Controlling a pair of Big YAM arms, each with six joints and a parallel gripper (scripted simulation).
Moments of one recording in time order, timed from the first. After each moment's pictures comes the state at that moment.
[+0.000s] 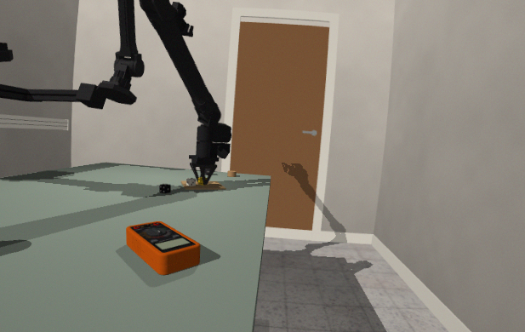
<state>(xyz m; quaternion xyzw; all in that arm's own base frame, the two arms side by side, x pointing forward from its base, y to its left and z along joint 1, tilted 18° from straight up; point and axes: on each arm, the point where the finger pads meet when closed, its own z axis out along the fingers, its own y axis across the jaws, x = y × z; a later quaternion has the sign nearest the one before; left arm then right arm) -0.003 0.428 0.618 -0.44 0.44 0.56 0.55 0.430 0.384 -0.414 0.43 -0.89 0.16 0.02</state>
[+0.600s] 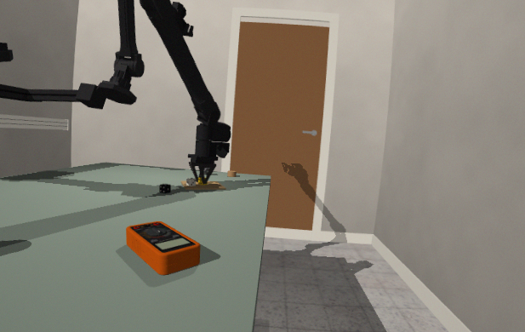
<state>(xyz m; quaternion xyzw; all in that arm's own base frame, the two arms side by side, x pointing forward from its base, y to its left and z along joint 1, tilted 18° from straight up) -0.003 0.428 0.618 -0.44 0.44 0.56 0.55 0.427 0.381 -0.410 0.43 -0.89 0.16 0.02</state>
